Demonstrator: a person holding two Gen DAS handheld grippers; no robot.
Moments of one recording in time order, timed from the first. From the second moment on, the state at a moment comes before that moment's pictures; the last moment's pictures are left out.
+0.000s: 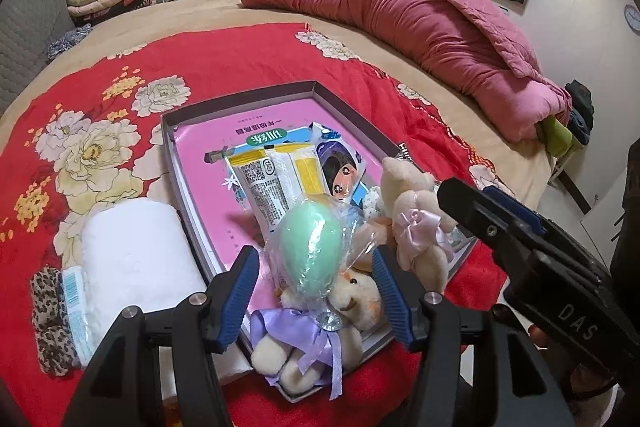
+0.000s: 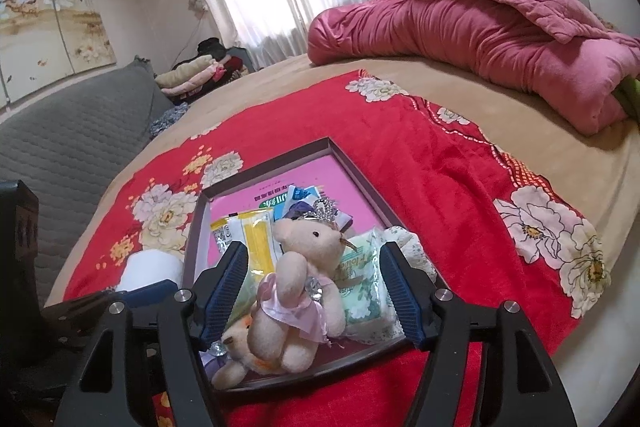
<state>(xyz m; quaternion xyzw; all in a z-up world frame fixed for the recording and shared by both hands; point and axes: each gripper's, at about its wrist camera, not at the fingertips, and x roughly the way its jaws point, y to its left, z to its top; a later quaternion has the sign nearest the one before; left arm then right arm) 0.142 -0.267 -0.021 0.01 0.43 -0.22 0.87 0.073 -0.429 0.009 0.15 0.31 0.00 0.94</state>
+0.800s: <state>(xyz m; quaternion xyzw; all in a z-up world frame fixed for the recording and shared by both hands) 0.124 -0.242 0.003 0.00 0.41 -0.21 0.89 0.055 -0.426 0.033 0.14 0.27 -0.03 0.95</state>
